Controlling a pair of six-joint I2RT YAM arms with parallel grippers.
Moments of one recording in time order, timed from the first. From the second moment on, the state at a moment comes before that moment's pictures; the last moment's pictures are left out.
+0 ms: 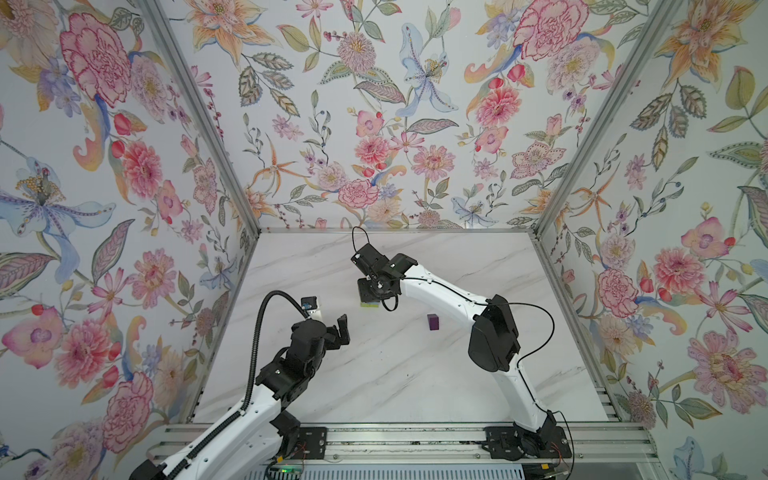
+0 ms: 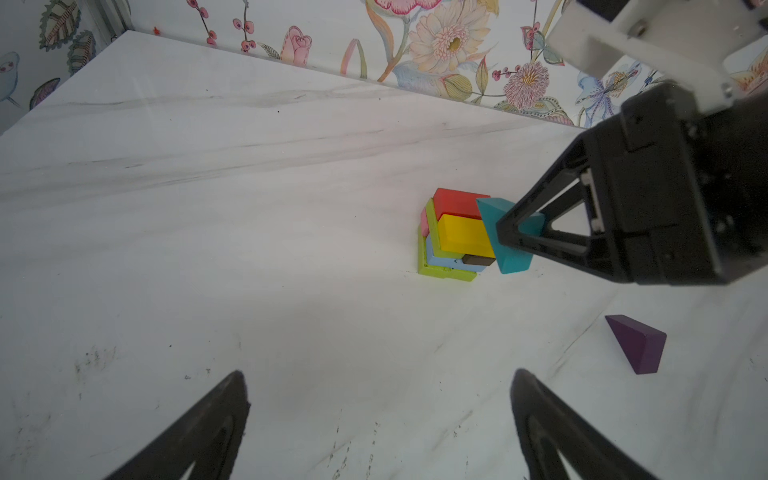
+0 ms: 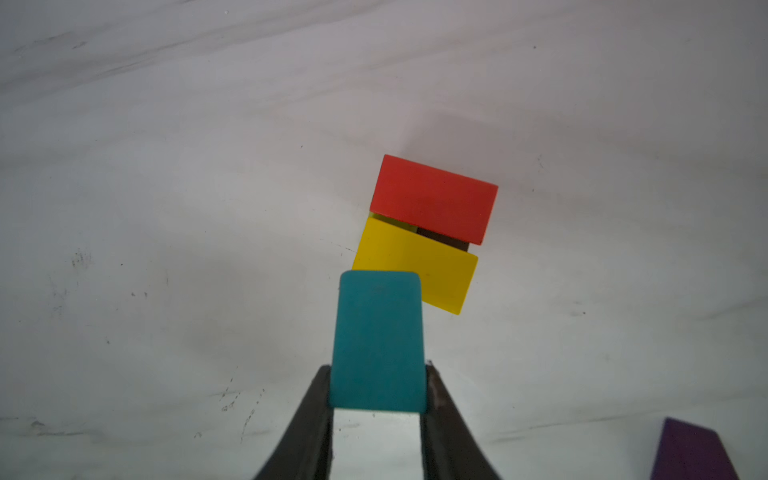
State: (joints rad) left arm -0.55 0.76 0.39 -0.11 -0.36 -0.45; right arm 0.90 2.29 2.17 -0.96 0.12 0.57
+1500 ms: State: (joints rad) left arm -0.45 0.81 0.35 0.02 -0.23 -0.45; right arm 0.85 2.45 2.37 -0.98 0.12 0.65
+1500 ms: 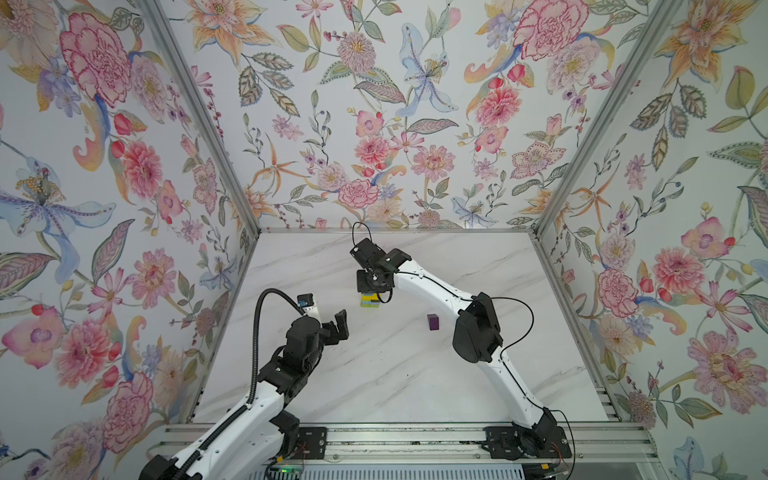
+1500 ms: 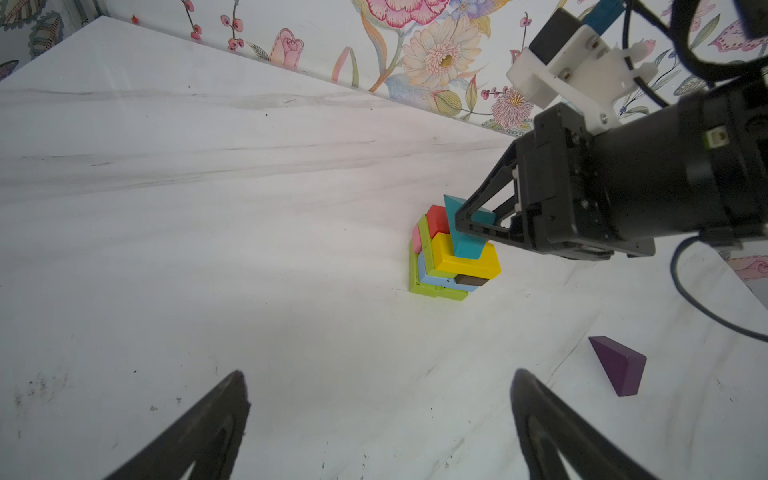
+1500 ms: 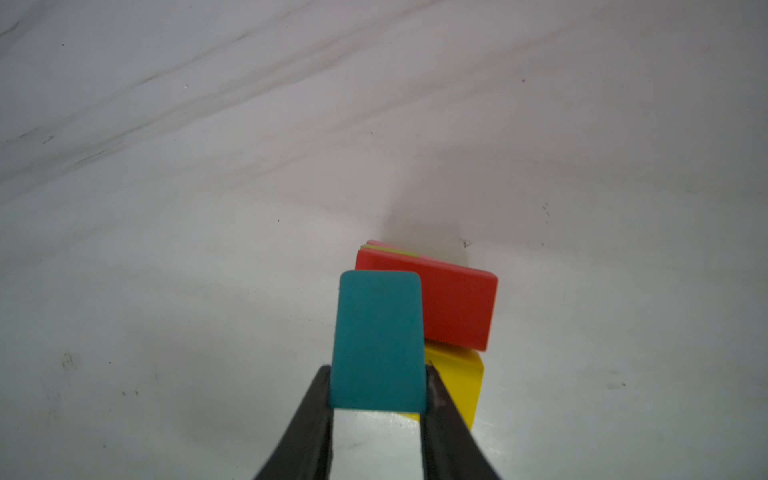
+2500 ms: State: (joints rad) left arm -0.44 0.85 0.36 0.02 -0.23 -0.45; right arm 0.85 2.46 2.40 -0.99 0.12 0.62
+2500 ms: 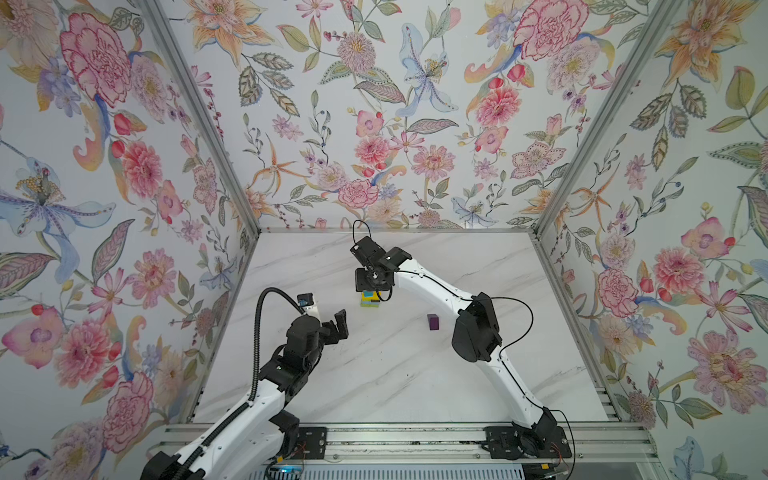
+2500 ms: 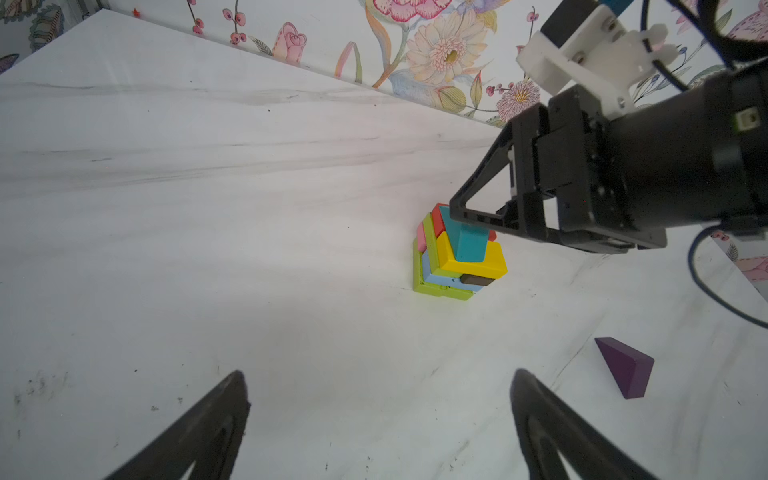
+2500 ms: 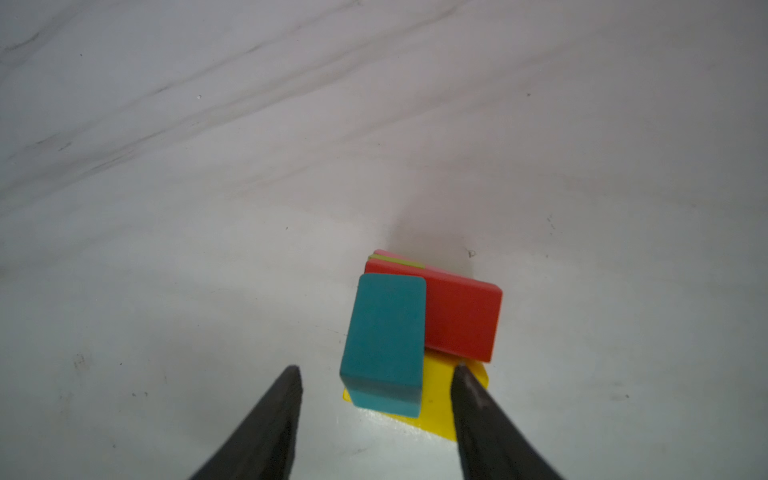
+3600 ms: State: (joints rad) left arm -0.64 1.31 0.83 -0.23 -0.40 -0.48; right arm 0.73 1.41 1.13 -0.71 0.14 0.52
